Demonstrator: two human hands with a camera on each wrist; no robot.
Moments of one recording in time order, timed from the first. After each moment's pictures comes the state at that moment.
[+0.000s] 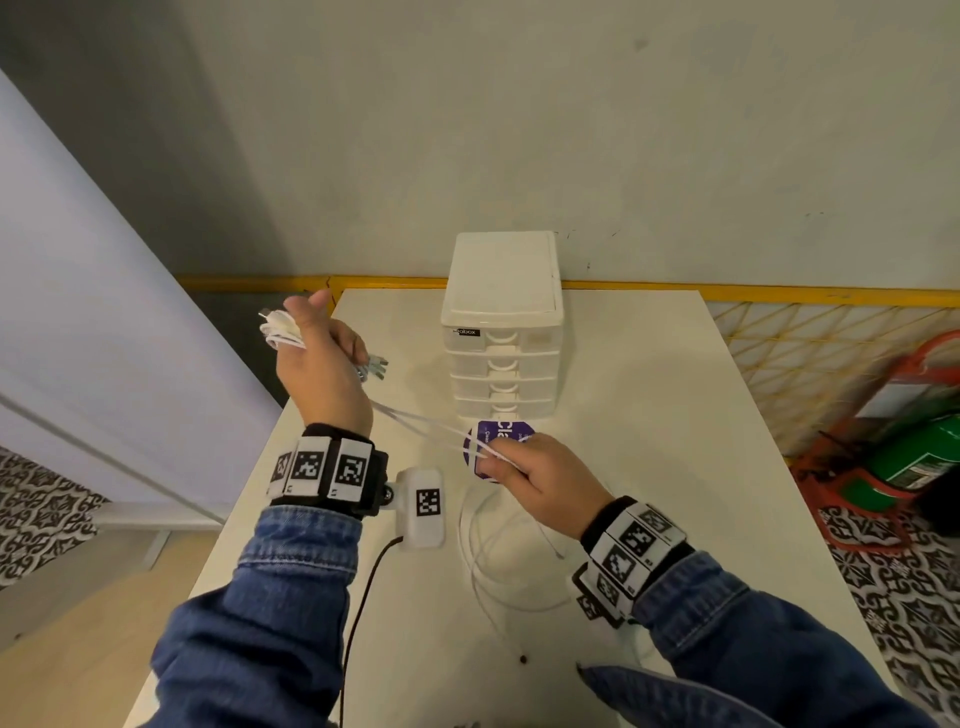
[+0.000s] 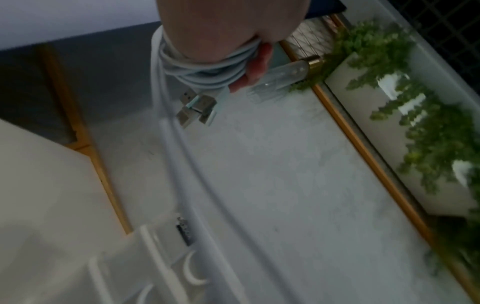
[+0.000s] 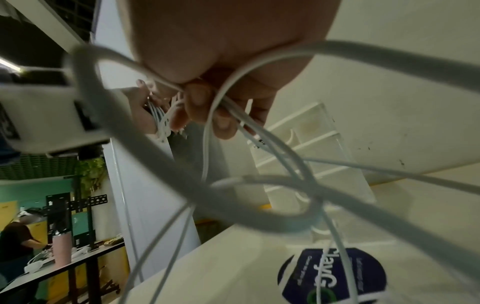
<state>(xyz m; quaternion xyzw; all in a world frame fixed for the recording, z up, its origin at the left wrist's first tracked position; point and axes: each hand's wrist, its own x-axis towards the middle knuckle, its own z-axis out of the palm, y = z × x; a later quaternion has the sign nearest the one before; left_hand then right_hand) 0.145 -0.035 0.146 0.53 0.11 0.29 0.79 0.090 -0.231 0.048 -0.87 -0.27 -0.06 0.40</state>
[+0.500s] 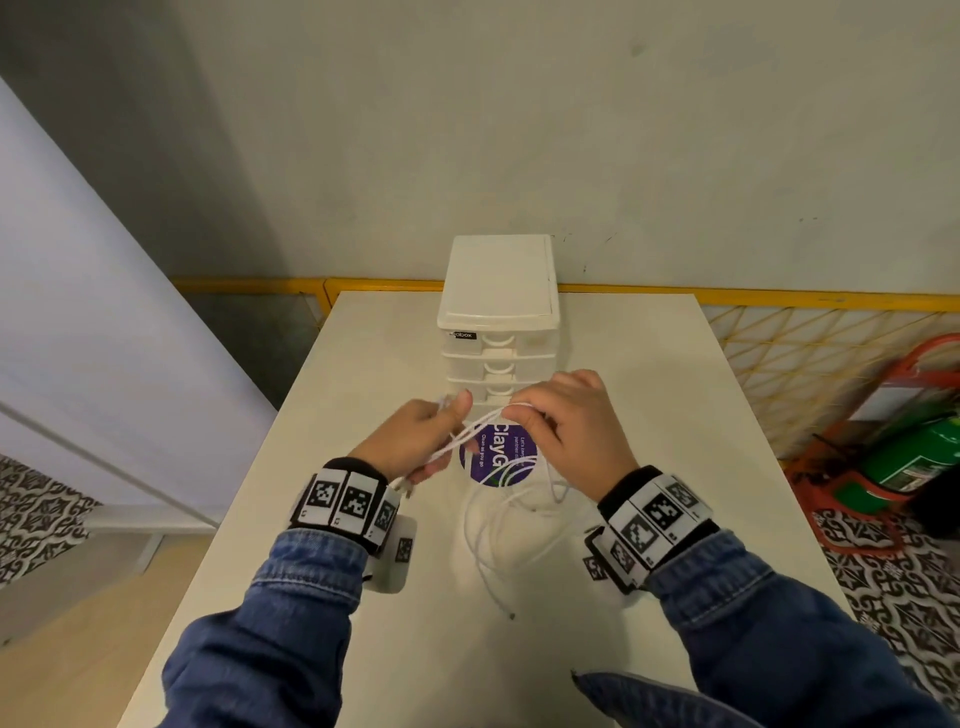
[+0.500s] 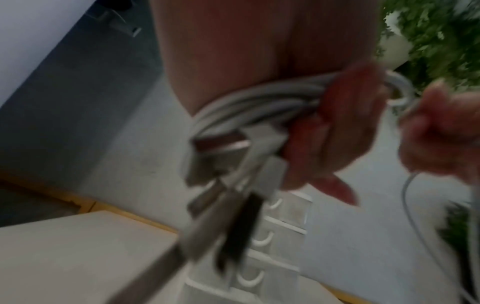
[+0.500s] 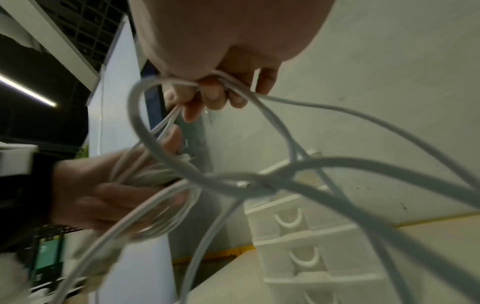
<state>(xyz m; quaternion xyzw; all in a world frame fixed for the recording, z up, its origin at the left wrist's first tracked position) 0.130 -0.048 0.097 0.84 -0.11 -0.20 0.49 0.109 -0.253 0.090 -0.89 -0.24 -0.25 0.29</state>
